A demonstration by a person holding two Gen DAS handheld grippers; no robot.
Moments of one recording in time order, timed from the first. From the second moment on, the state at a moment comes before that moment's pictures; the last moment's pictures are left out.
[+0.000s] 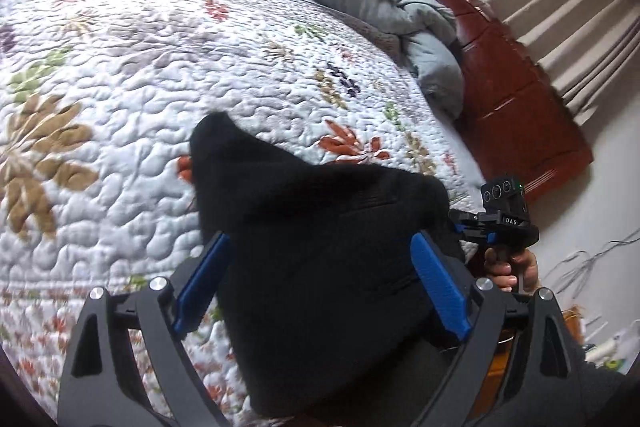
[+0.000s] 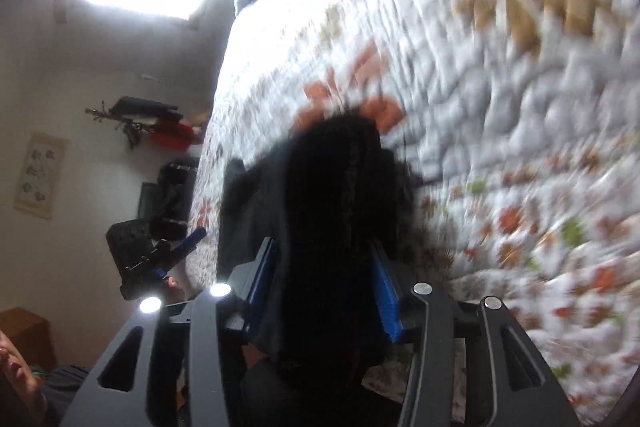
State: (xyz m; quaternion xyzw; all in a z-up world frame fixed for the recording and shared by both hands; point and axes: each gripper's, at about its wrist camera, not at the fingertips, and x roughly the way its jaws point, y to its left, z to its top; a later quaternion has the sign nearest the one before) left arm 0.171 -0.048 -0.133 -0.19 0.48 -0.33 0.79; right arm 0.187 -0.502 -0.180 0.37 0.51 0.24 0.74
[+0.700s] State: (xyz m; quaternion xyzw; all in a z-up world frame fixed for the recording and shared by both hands) left arm 0.237 -0.089 -0.177 -0.13 0.52 -0.32 0.78; right arm 0.236 -0.484 -0.222 0.37 0.52 0.27 0.72
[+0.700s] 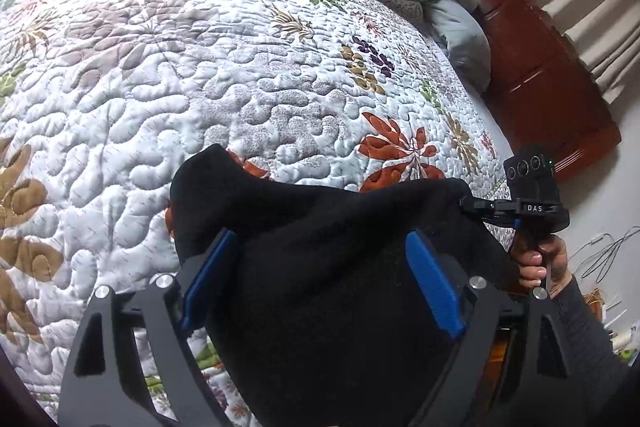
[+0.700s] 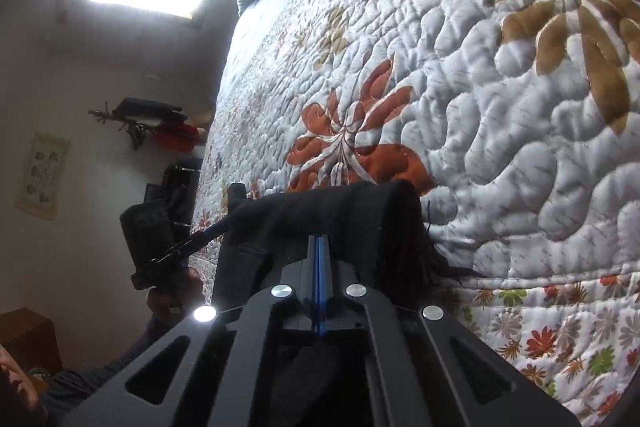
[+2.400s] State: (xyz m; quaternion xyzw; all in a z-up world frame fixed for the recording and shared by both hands) left arm 0.201 -0.040 -0.235 -0.28 0.64 -0.32 0.64; right arm 0.207 -0.459 -0.242 0.35 0.60 0.24 0.68
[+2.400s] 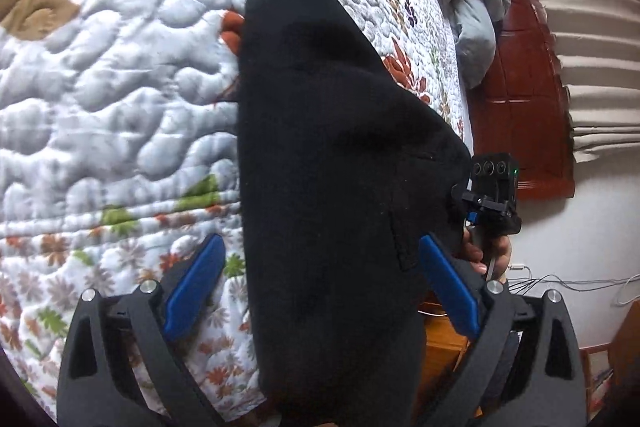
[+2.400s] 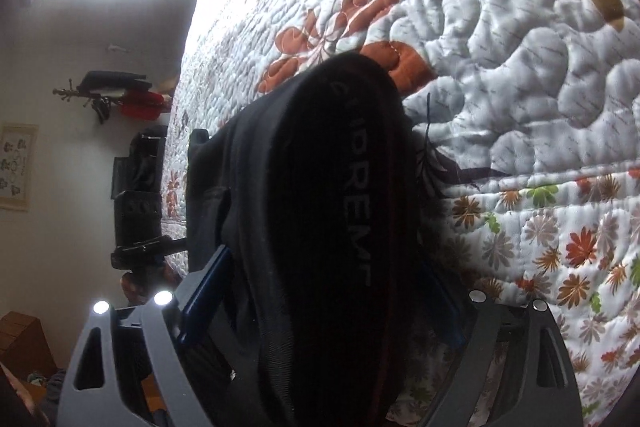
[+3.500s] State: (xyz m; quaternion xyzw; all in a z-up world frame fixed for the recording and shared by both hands) left arm 0.207 0.051 -0.140 -0.22 0.57 -0.25 0.75; right arm 0.237 -0.306 -0.114 0.22 0.55 0.29 0.76
